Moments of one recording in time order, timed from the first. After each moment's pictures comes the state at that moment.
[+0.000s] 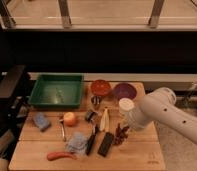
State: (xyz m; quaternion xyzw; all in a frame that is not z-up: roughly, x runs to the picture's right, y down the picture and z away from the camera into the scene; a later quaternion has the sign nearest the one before) arm 0.144 0.169 0.668 -0.21 -0.22 -0.29 0.91
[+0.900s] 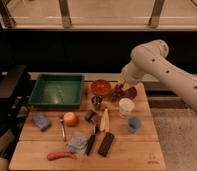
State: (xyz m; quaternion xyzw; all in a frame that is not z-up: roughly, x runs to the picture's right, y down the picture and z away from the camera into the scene) arm 0.148 -0.024 0.722 -0.16 -0.14 -0.24 0.95
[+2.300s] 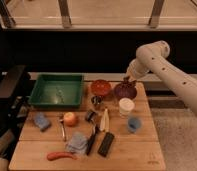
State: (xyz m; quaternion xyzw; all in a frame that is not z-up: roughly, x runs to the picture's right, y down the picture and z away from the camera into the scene) arm 0.206 -0.064 0.811 -0.12 -0.09 -0.15 0.98
